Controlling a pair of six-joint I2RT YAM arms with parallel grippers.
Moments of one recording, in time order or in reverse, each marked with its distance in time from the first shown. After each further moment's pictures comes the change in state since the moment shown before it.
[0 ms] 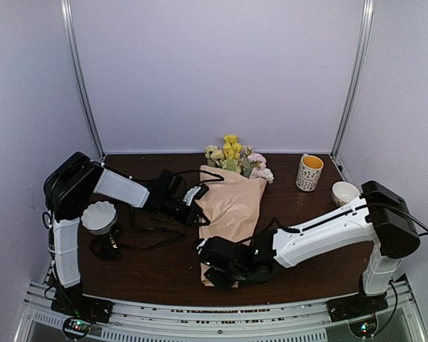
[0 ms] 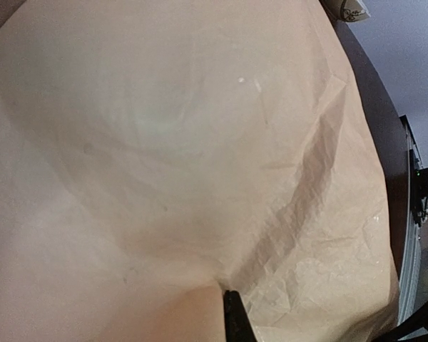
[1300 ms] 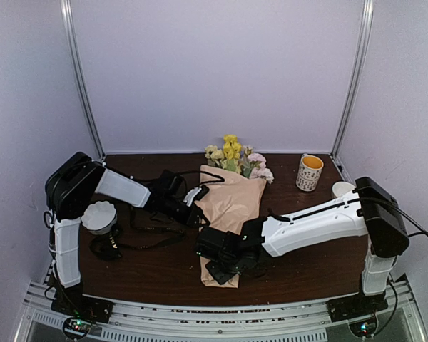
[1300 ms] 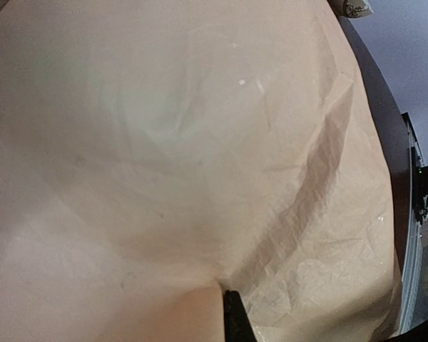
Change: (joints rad) left arm 0.000 0.013 0.007 -0.010 0.003 0.006; right arm -0.043 0.068 0.176 -0.270 -0.018 0.149
